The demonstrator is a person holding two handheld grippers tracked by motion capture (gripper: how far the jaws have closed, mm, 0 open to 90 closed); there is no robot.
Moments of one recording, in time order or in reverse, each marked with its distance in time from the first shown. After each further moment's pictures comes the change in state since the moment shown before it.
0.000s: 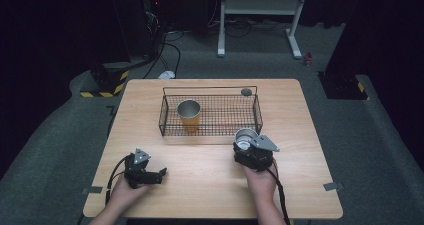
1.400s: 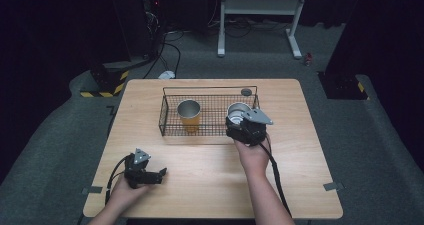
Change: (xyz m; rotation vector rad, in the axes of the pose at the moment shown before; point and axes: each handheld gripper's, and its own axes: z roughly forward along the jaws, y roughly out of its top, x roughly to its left) left arm 0.000 0.000 0.000 0.001 0.000 -0.001; right arm 0.004 0.077 0.018 -0.084 0.000 -0.014
